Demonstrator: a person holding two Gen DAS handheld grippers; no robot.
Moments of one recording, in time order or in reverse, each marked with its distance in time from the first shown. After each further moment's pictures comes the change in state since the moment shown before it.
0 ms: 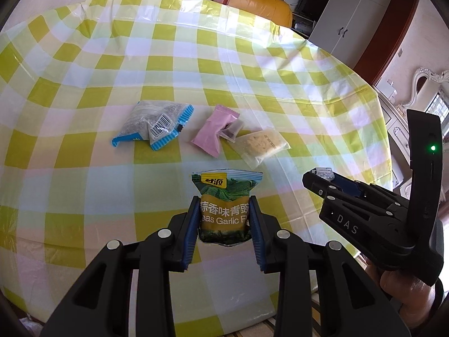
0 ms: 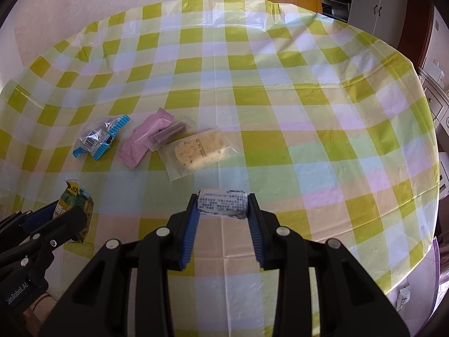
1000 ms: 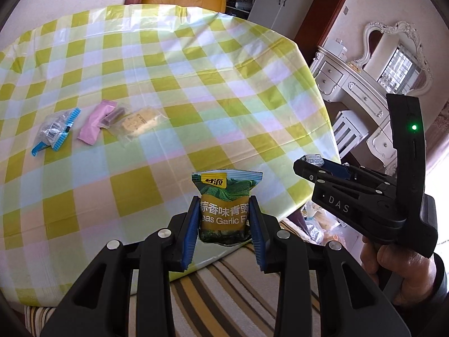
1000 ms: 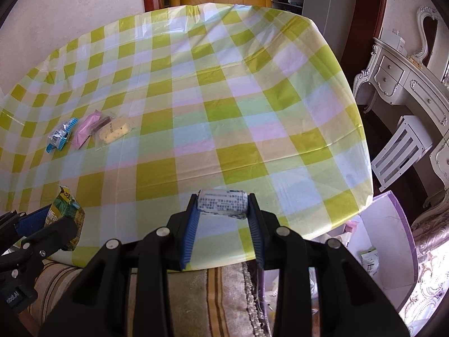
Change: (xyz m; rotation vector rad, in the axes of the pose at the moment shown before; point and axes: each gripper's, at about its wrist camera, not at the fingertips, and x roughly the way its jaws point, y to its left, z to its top) left arm -0.008 -0.139 -0.039 0.222 0.082 -0.165; right arm -0.069 -0.132 -0.061 0.146 0.002 -0.113
